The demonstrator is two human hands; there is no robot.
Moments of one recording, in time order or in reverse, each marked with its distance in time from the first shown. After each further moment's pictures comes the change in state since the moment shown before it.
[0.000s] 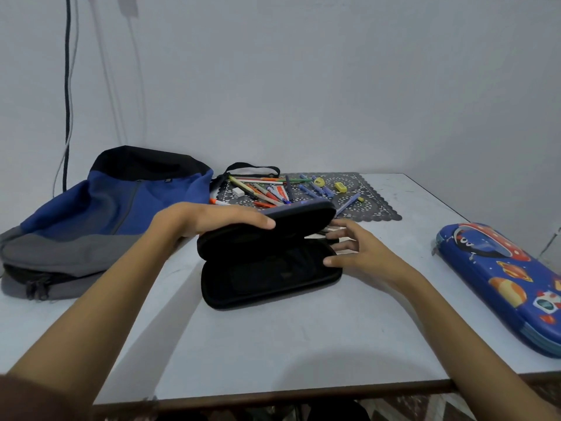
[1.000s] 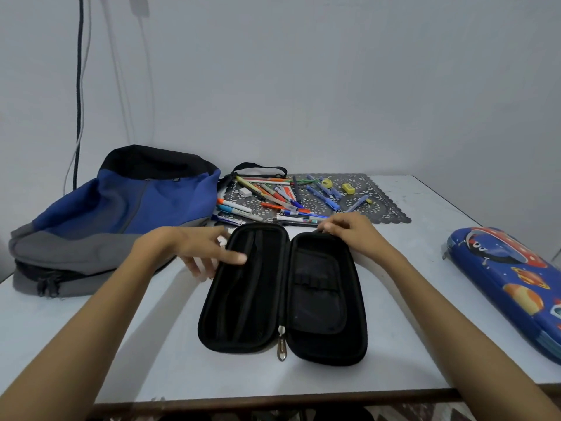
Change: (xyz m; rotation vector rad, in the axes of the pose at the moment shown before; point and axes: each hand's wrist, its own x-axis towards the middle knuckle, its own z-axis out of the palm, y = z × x) left_hand 0.008 -0.056 -0.011 0.233 -0.098 -0.157; right_hand 0.062 -0.002 0.003 -0.432 0.093 -0.073
